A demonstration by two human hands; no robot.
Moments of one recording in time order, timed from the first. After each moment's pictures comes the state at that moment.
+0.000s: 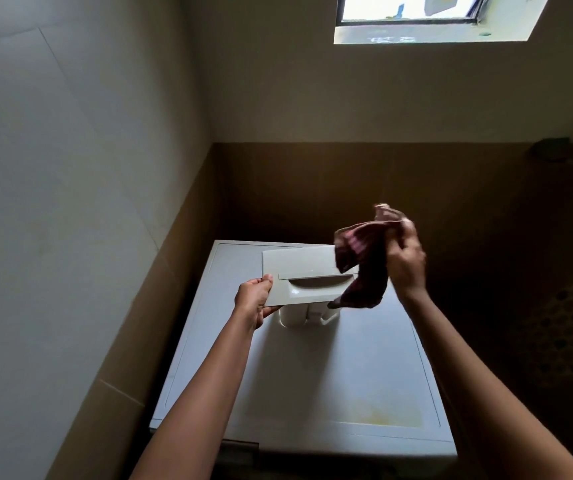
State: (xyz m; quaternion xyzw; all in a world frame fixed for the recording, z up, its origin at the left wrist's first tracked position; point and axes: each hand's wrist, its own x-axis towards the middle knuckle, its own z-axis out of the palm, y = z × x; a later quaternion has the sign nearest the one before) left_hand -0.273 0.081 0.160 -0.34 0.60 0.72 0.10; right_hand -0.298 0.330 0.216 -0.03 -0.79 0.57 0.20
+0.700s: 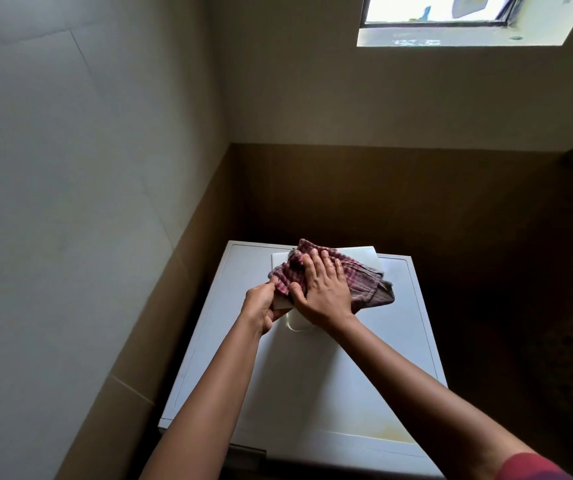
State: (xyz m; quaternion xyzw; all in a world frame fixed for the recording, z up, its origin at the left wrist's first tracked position) left_hand -0.274 0.074 0.168 -0.35 0.52 0.78 0.09; right_hand -0.292 0.203 0.155 0.15 -0.98 0.12 0.03
